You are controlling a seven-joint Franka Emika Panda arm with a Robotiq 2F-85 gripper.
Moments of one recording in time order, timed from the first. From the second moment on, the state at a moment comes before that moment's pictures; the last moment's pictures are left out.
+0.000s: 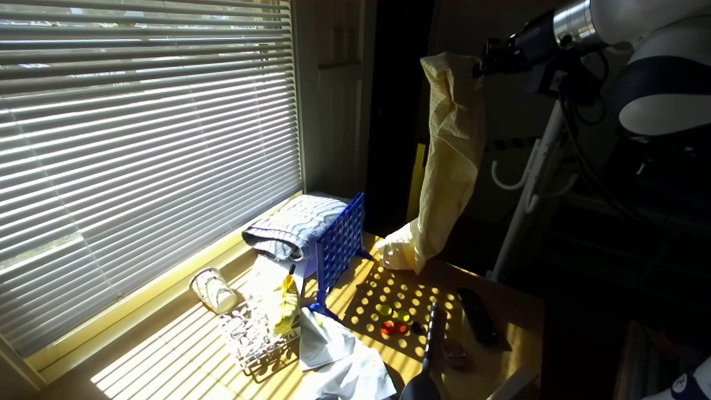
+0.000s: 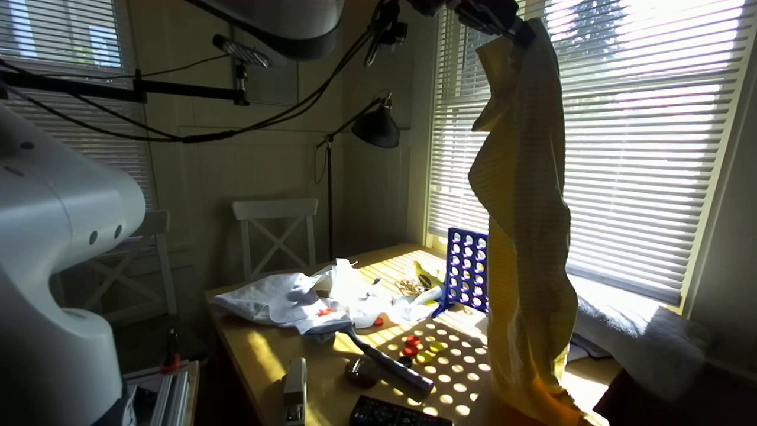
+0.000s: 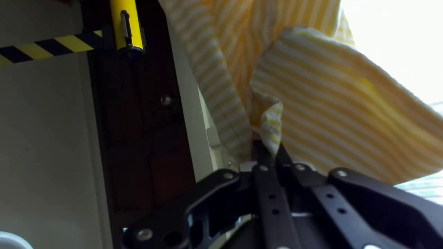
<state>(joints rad) -0.41 -0.67 0.30 -2.47 -0.45 2.89 0.91</state>
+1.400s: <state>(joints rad) -0.64 -0.69 0.38 -2.39 -0.44 2.95 0.91</state>
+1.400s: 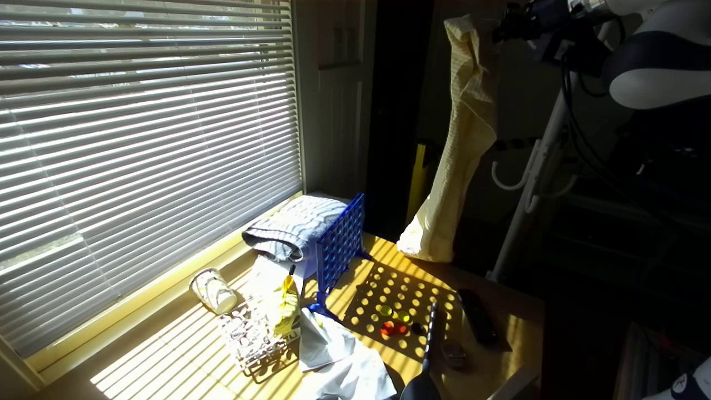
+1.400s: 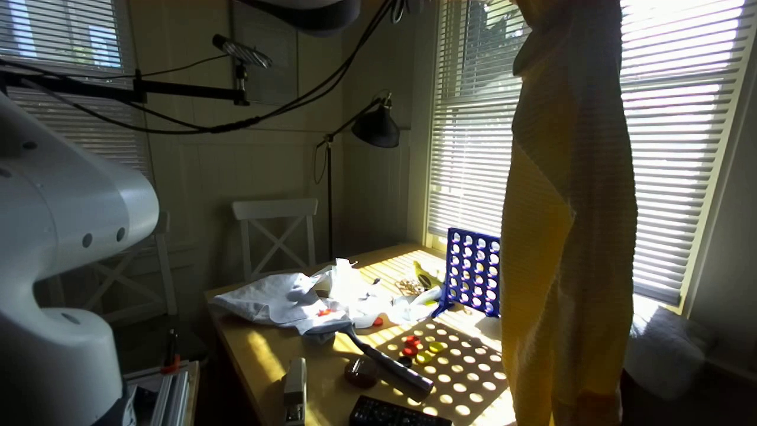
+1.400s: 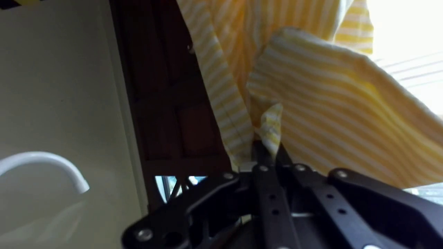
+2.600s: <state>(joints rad) -1.09 -0.74 0.47 -2.25 -0.18 3.18 0.85</state>
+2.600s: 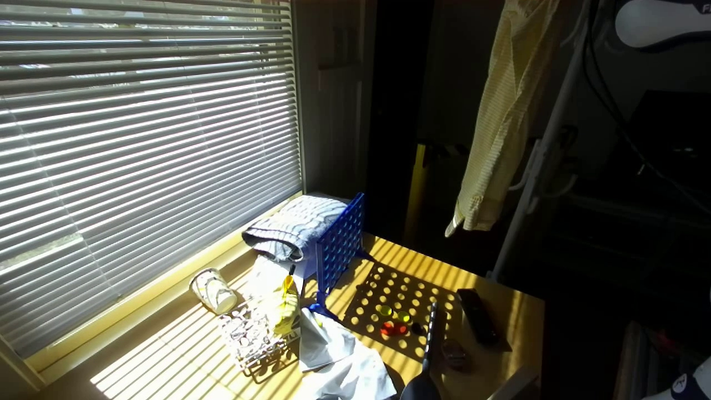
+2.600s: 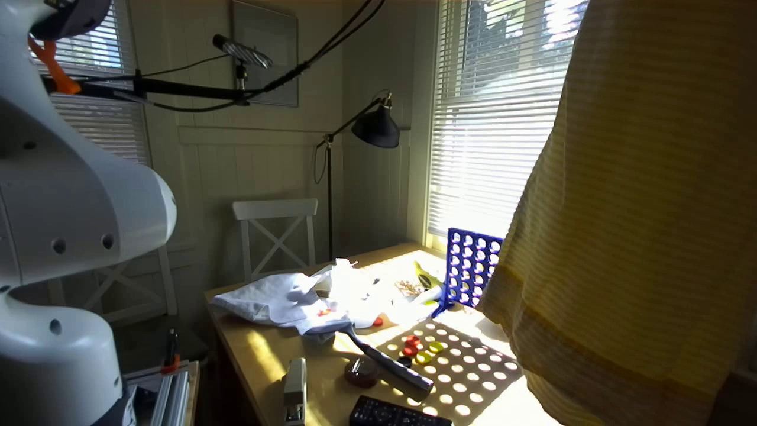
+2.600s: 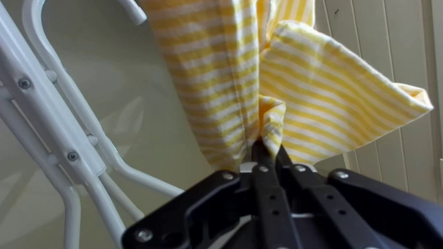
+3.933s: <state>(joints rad) -1.36 -0.79 0.51 -2.26 0.17 3.35 0.62</state>
